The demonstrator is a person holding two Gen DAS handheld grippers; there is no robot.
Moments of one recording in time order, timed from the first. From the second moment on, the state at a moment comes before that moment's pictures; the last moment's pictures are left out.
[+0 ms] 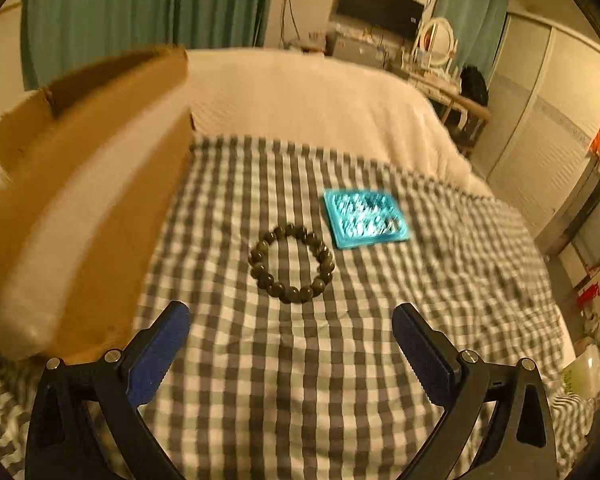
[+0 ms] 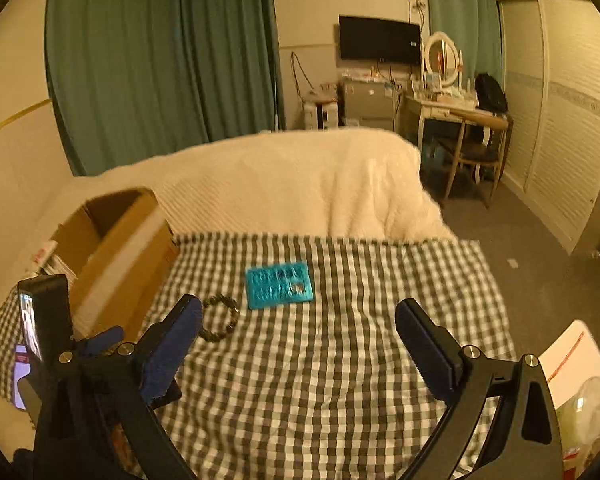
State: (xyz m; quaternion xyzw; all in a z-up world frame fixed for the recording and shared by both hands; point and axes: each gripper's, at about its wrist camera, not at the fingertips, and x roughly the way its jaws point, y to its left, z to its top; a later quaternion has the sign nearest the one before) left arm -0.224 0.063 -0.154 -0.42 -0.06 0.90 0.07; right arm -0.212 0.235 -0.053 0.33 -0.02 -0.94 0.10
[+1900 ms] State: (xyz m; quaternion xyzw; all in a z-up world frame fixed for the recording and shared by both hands) left arm -0.285 0.028 -0.234 -0.37 -0.12 0.92 0.02; right arm -0.372 0.192 -0.221 0.37 -0.05 -0.91 0.18
